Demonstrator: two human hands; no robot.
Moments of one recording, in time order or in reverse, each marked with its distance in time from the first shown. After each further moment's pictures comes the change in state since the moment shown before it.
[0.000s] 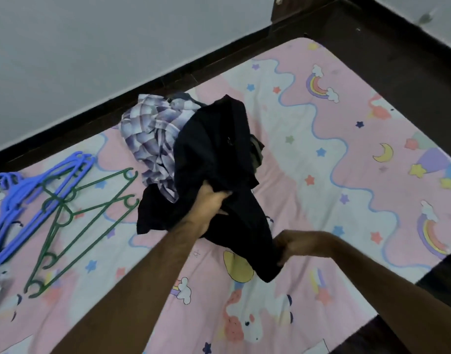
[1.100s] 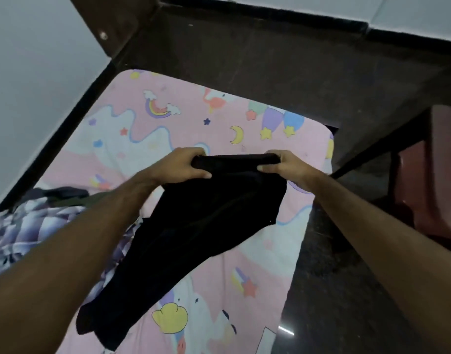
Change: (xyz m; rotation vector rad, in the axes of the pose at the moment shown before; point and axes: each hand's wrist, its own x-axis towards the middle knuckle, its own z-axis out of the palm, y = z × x) left_hand 0.074 0.128 0.302 1.424 -0.834 0.762; right_hand -0.223 0.158 -0.135 0.678 1.111 -0.149
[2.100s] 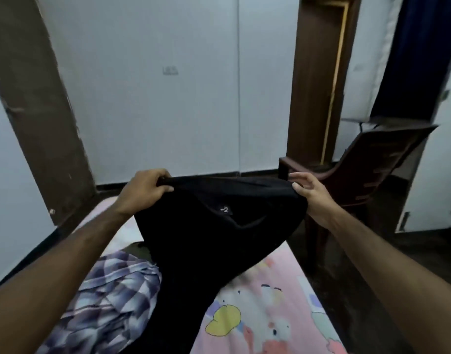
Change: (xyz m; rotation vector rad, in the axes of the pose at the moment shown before) left_hand -0.316 -0.075 -0.015 0.136 0.678 0.595; right_hand -0.353 0.075 0.292 0.478 0.947 -0.645
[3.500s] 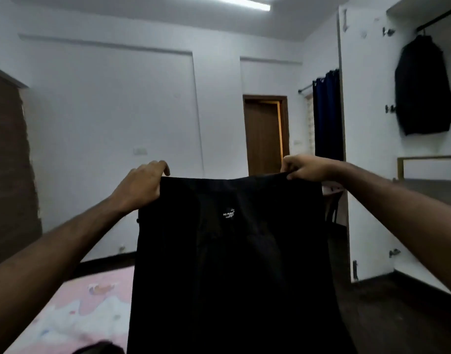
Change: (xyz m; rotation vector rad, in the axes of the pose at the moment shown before) left_hand 0.059 0.235 -0.143 0.363 0.305 0.413; right_hand -0.087 -0.350 -0.125 -1.169 -0.181 -0.195
